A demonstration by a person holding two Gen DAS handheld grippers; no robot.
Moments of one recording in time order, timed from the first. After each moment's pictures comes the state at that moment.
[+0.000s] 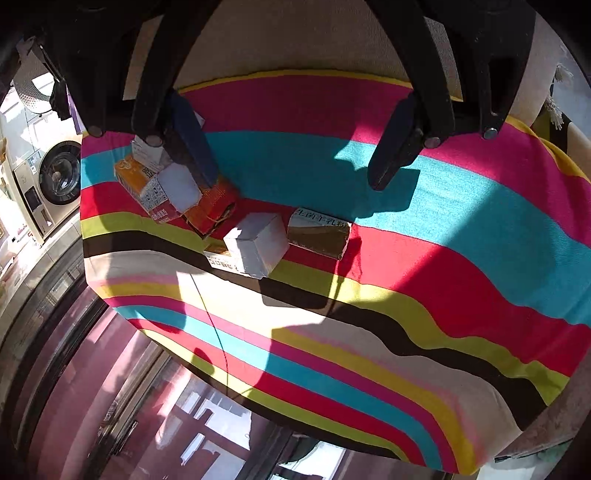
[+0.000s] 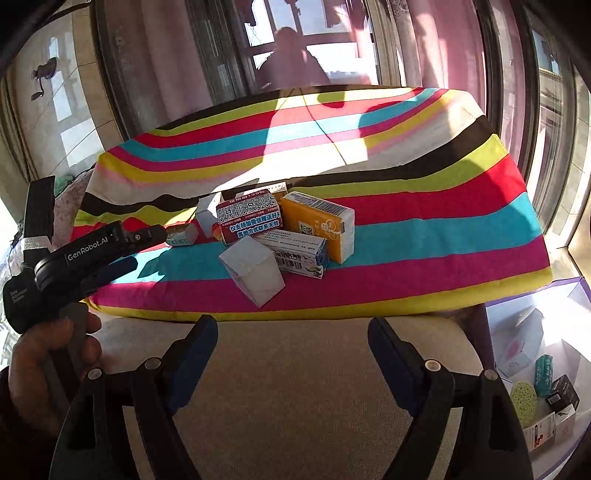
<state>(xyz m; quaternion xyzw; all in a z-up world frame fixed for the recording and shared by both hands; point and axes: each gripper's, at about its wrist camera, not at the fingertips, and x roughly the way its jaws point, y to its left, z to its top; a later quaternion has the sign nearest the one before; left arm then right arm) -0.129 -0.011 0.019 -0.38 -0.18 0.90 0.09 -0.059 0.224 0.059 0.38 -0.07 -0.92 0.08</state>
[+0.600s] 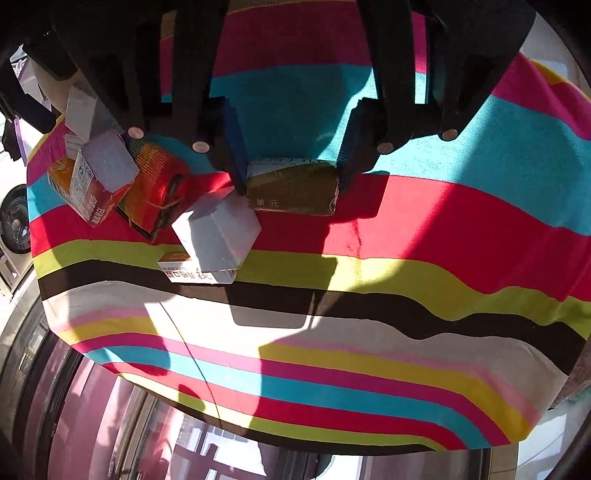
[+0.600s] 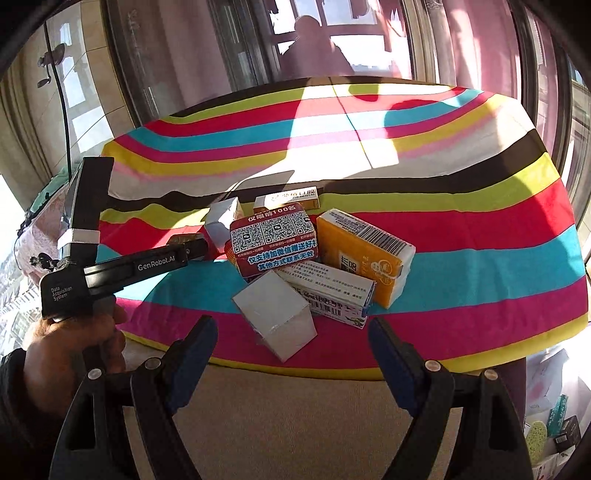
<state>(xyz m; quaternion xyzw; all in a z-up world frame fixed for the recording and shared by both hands) -0.165 -0.001 0.009 -0.41 -0.09 0.91 0.07 -0.115 0.204 0.050 0.39 -0.05 -0.91 0.11</state>
